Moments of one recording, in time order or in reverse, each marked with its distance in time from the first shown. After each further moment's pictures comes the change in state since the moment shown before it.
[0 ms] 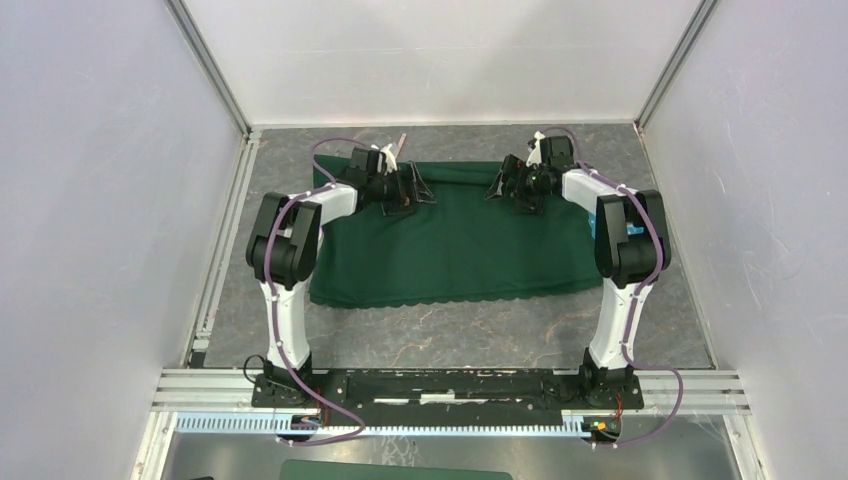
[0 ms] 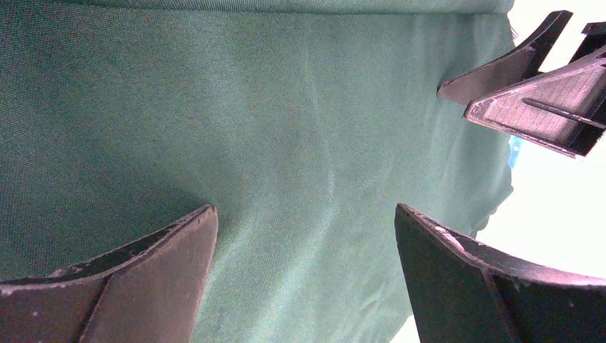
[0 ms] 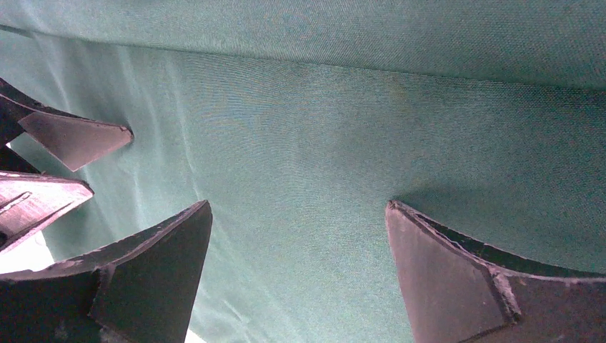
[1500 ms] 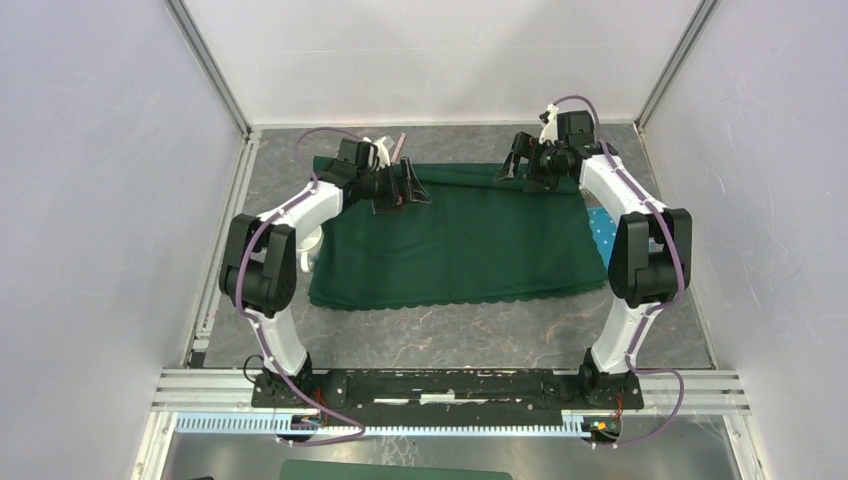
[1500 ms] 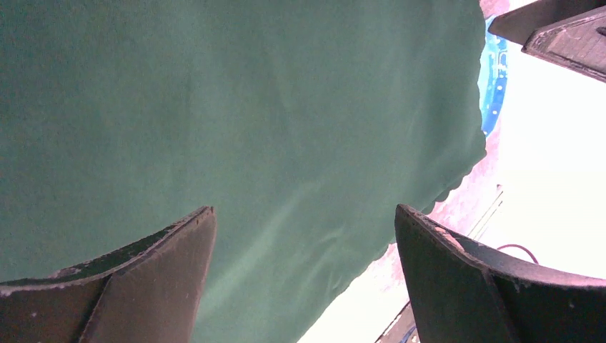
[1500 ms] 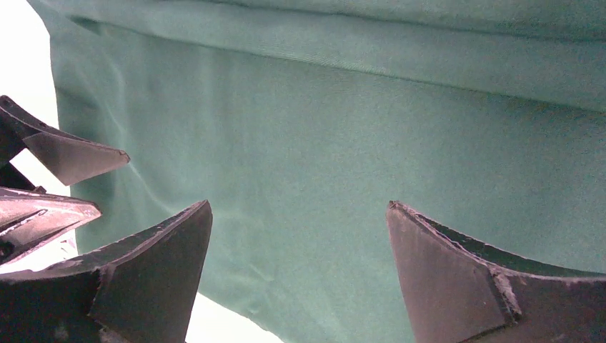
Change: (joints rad) left arm -0.009 -0.267 -0.077 -0.233 -0.015 0.048; right arm -0.023 -0.176 0.100 -0.218 0.009 -0.106
